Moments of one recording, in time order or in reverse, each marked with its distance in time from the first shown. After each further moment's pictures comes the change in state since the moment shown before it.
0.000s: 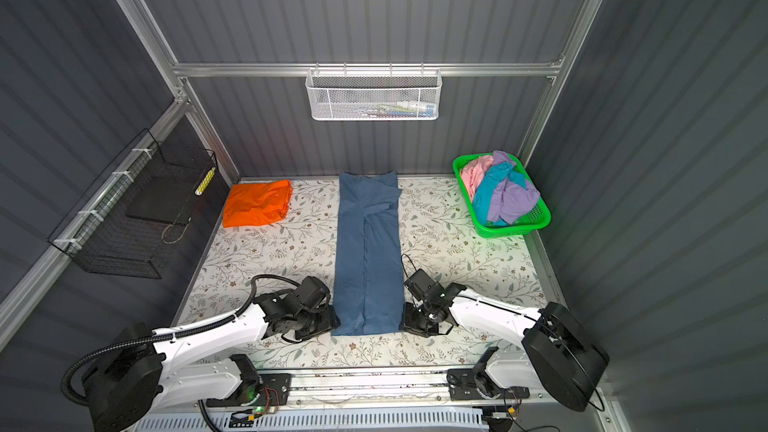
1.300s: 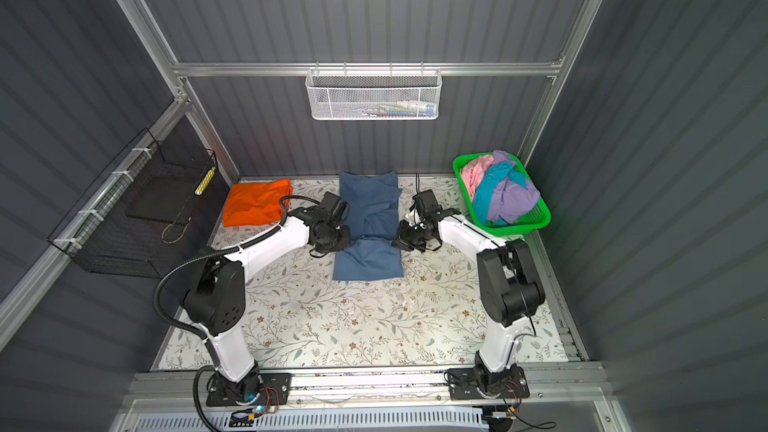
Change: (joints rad) left arm 0.334 0.683 0.937 -0.206 -0.126 0.496; right arm -0.400 0.567 0.784 -0.043 -0.209 -0.256
